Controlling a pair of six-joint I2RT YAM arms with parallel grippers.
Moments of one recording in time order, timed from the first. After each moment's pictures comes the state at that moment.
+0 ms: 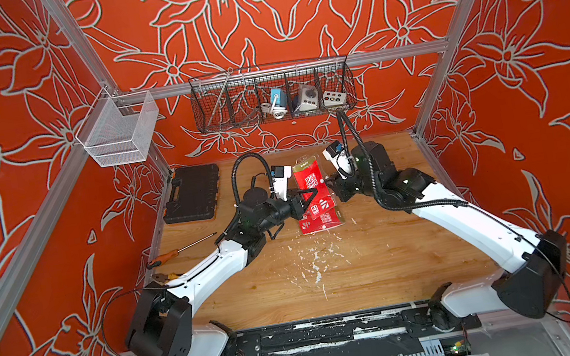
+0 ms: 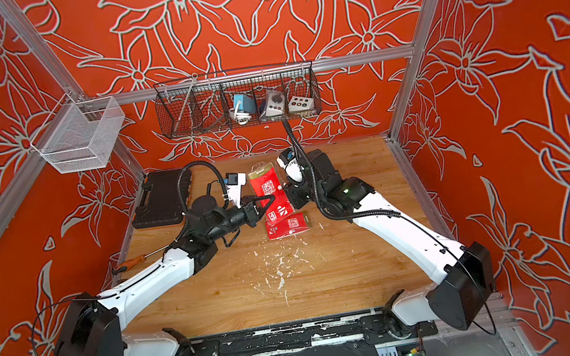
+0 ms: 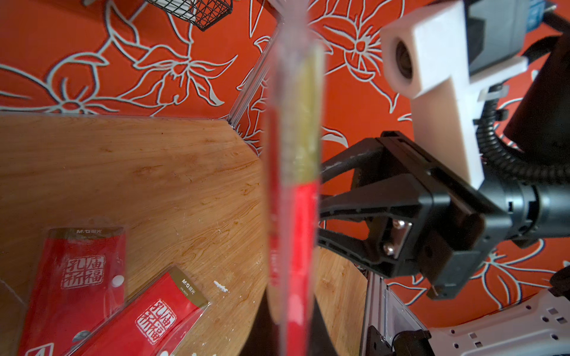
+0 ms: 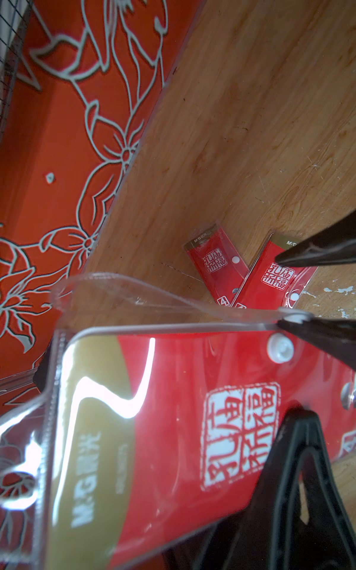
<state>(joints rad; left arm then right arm) -0.54 1.37 0.85 0.45 0.49 -0.58 0.63 1.35 1.31 -0.52 -0.05 -0.01</state>
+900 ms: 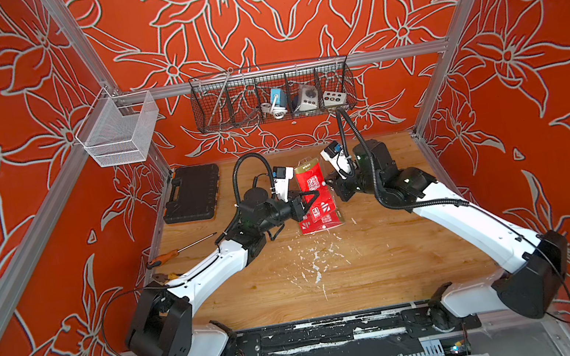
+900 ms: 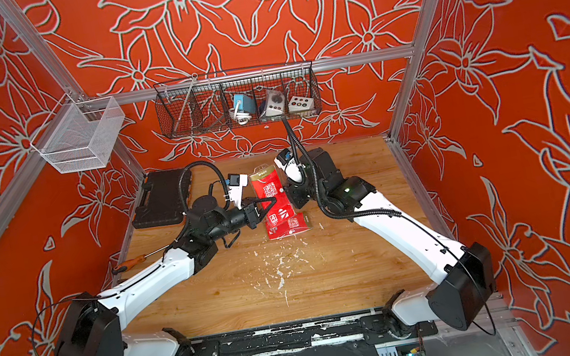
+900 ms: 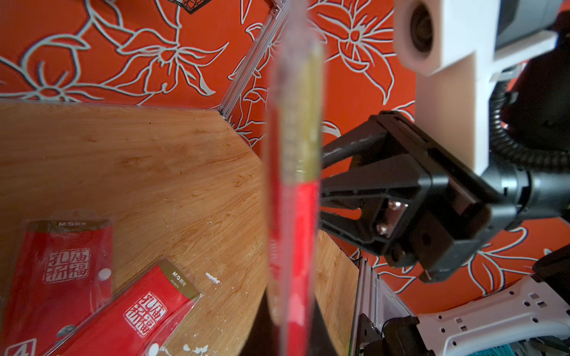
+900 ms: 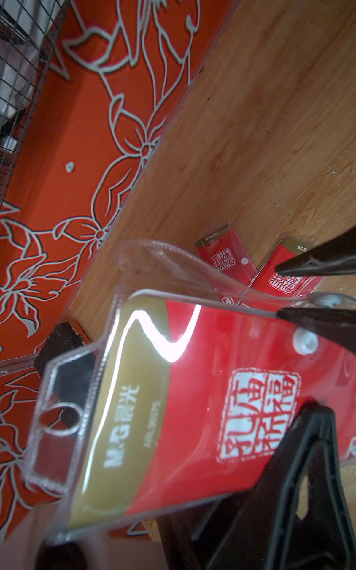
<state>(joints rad) -0.54 1.37 0.85 0.44 0.53 -0.58 0.62 1.36 1.32 -0.52 -0.12 -0.08</state>
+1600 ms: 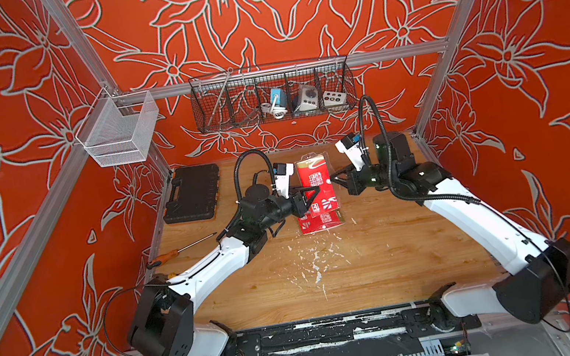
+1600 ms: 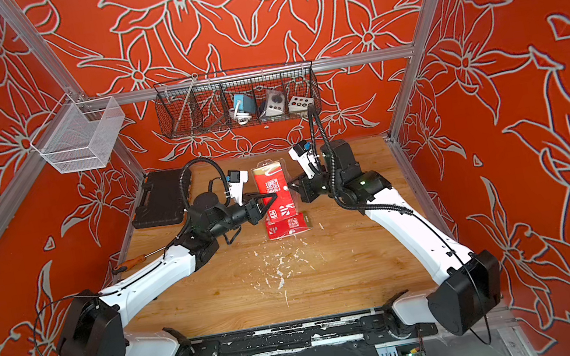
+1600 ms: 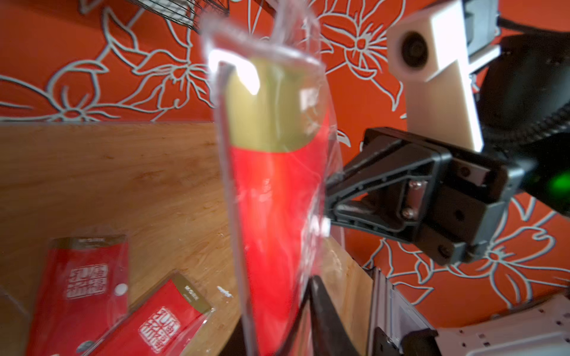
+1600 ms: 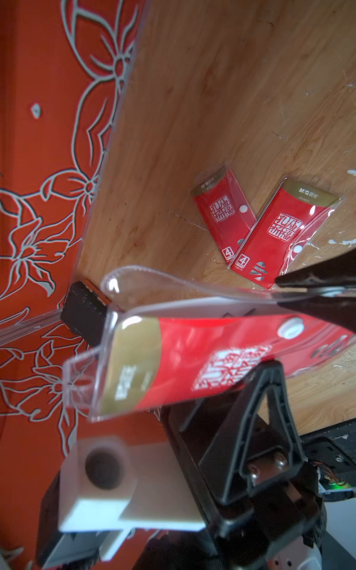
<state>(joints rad) -0.53 1.40 0.90 0.42 0.46 -0.53 0.43 1.32 1.29 -0.52 -0.50 0.08</state>
